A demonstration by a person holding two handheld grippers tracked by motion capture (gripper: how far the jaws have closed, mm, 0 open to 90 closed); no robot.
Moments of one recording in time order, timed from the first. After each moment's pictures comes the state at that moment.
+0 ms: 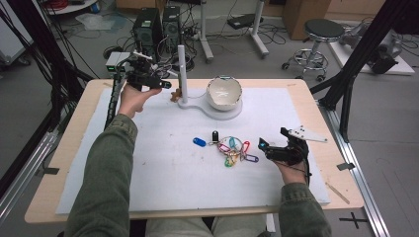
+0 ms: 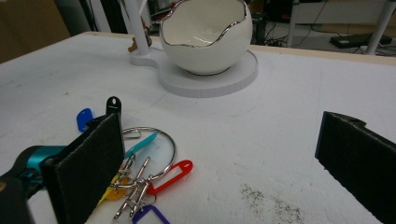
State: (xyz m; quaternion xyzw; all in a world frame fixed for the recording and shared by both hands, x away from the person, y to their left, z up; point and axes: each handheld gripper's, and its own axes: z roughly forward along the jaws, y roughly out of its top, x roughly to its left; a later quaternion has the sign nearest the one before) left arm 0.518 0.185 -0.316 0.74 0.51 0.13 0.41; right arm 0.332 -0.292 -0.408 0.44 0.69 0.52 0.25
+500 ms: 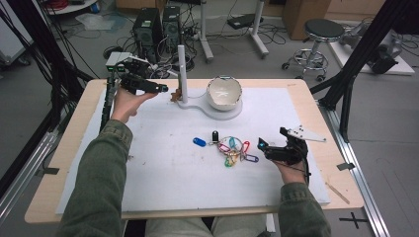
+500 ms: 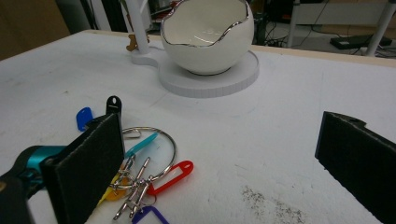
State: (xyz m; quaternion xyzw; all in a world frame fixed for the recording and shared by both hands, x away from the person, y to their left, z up) left arm 0.492 0.193 -0.312 0.75 0.50 0.17 0.40; right arm 0.333 -0.291 -0.408 0.43 0.70 0.51 0.25
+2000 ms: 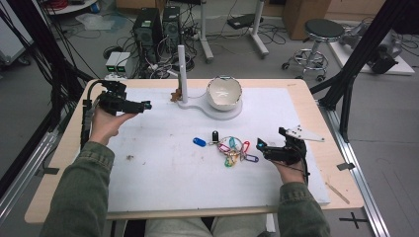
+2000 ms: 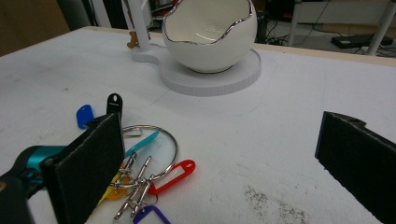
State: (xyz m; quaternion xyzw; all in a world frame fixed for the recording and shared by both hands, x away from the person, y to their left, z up) left arm 0.420 0.229 -0.319 0.74 0.49 0.21 0.41; right arm 0.334 -0.288 -0.409 0.43 0.70 0.51 0.25
